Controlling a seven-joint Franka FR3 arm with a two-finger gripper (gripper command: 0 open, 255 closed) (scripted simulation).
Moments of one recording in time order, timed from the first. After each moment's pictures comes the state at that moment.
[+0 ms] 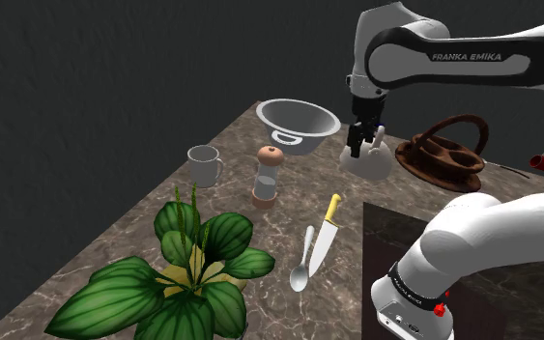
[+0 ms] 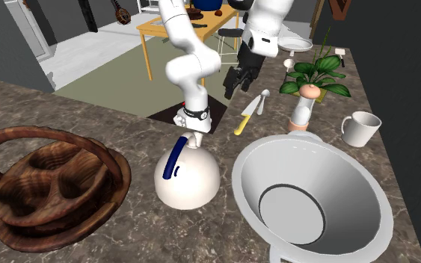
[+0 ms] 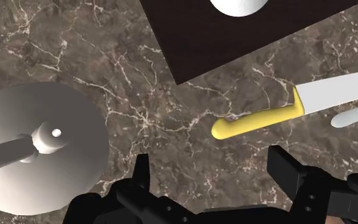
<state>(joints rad) -0.07 -0.69 0.05 -2.47 -0.15 1.60 -0.15</state>
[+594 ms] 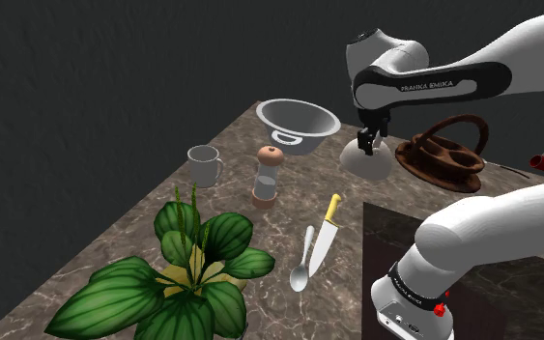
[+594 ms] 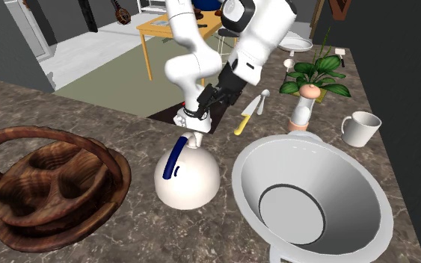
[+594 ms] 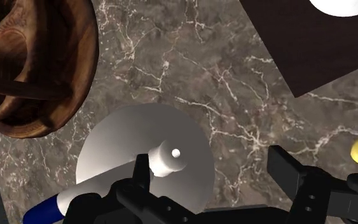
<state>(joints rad) -0.21 -0.56 0.05 -2.50 -0.47 1.70 -0.11</state>
